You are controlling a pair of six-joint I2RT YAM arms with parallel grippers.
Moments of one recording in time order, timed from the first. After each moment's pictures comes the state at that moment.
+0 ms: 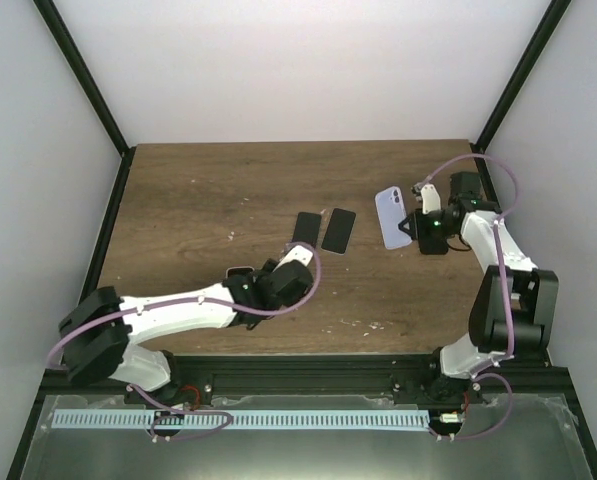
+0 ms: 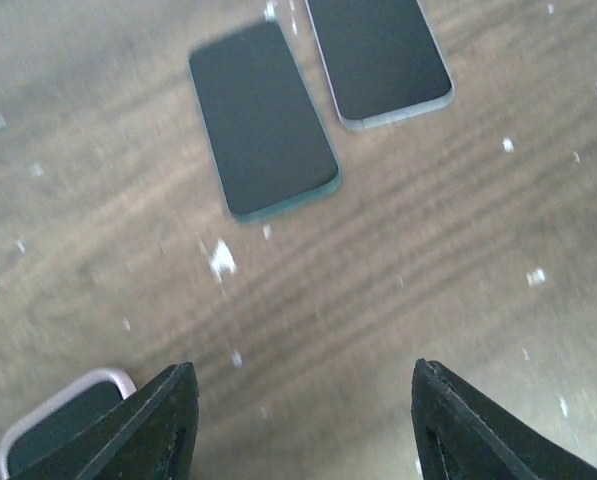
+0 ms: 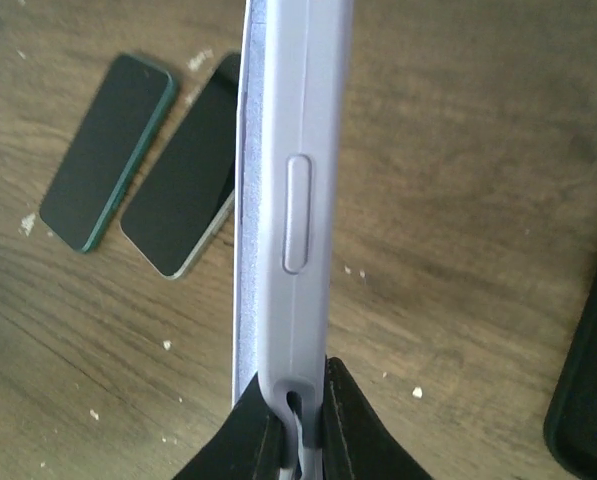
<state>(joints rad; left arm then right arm) -1.10 1.47 0.91 -0.34 -0.57 -0.31 -0.12 1.50 1.08 -0.63 -0.57 -0.24</state>
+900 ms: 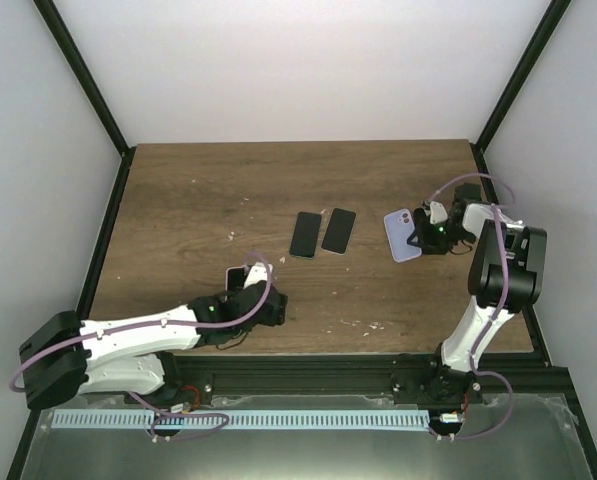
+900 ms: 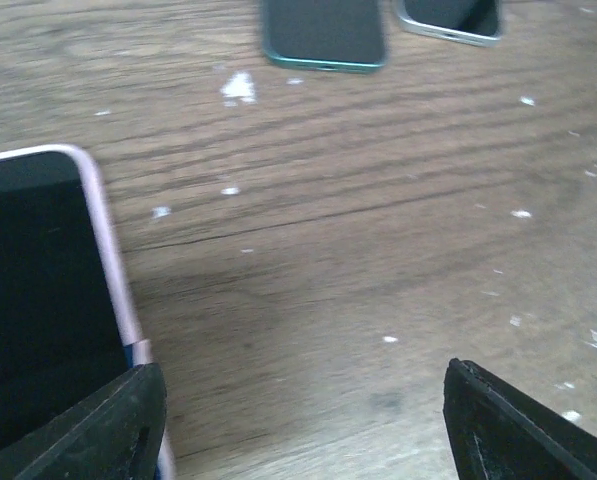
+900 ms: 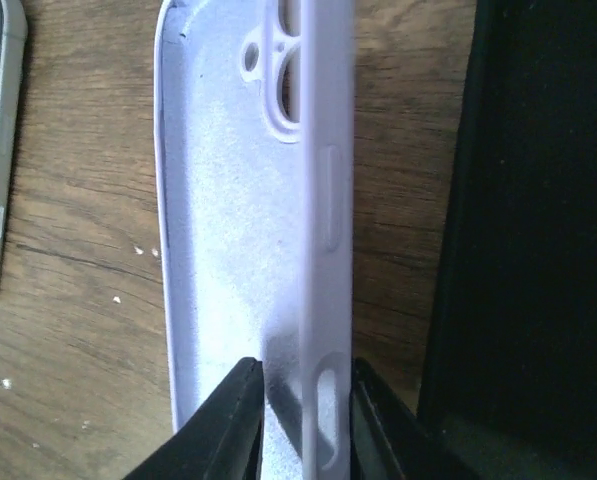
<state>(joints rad) -1.11 1.18 0.58 -0.28 -0.38 -0.74 -0.23 1.86 1.16 -0.66 -0.53 -0.20</state>
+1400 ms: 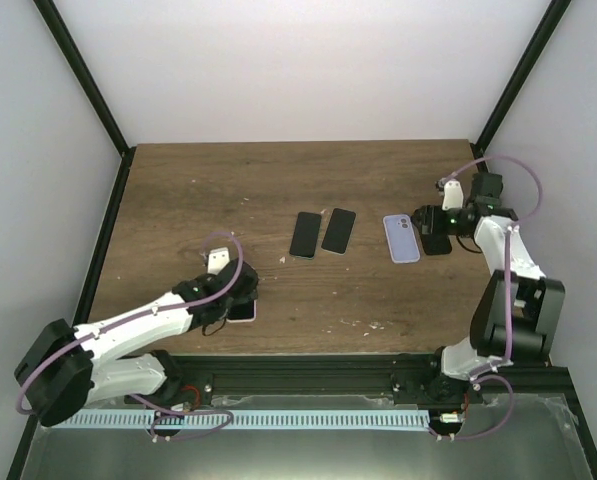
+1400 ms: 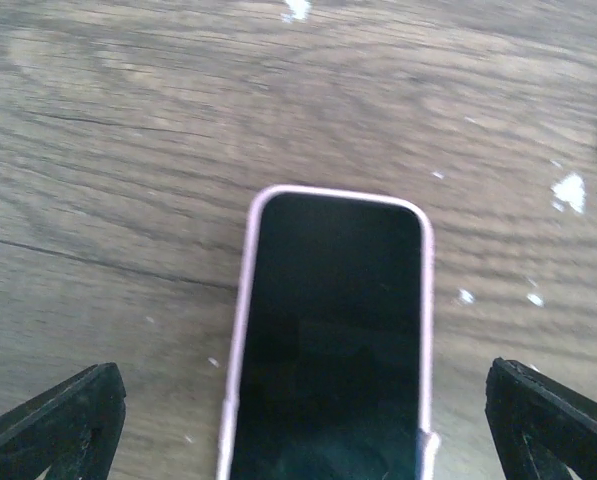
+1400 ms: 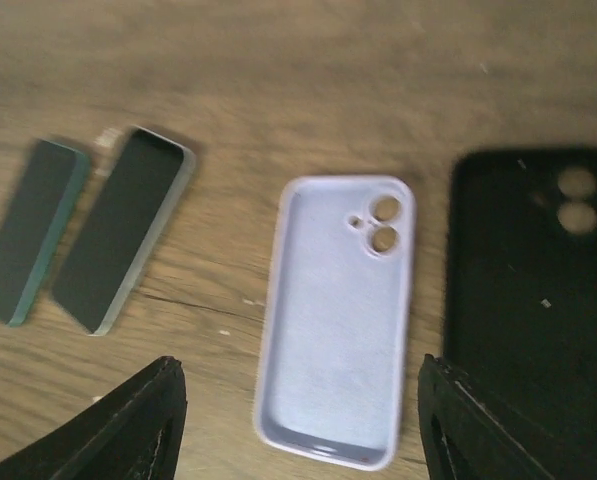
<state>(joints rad) -0.87 1.13 0.58 -0.51 -0.51 -0.91 -0.23 1.54 1.07 -0.57 -0.48 -0.18</state>
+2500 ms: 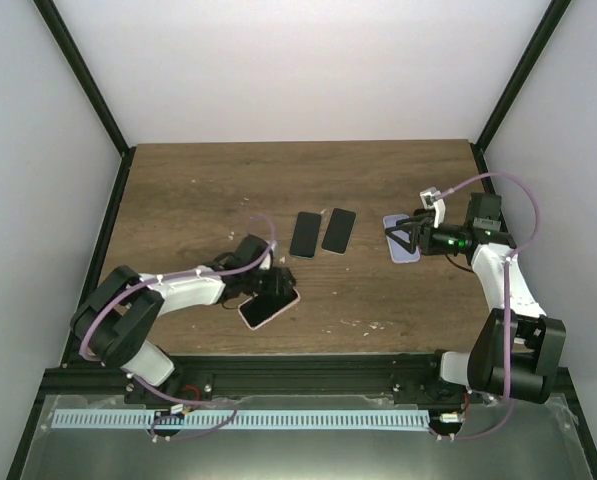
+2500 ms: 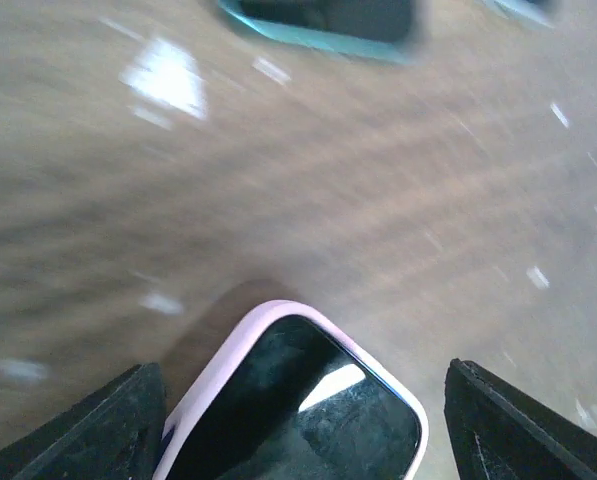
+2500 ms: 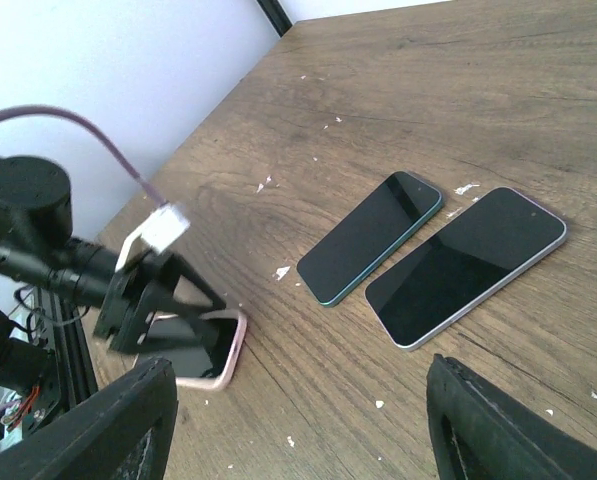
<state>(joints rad) -0.65 1.55 0.68 -0.06 0.17 -0.63 -0.21 1.28 0.87 -0.50 -1.14 -0.31</state>
